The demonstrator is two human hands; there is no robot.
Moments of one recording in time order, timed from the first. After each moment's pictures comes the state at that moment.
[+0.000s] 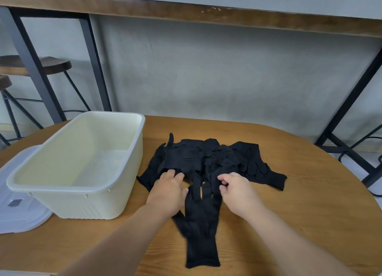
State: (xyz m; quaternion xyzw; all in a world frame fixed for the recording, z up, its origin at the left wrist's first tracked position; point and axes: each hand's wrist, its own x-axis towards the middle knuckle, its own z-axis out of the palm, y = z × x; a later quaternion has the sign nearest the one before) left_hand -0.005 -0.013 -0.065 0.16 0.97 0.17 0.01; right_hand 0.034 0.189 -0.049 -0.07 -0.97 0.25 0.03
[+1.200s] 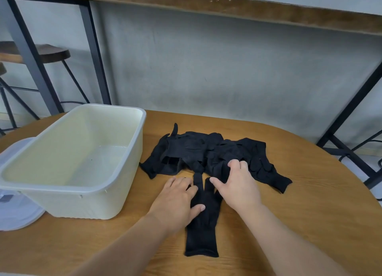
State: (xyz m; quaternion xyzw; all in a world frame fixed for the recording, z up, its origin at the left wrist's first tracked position) left_hand 0.018 -0.009 -0.064 0.30 0.95 0.09 -0.02; right_hand 0.011 0.180 -0.050 -0.13 -0.97 0.16 0.10
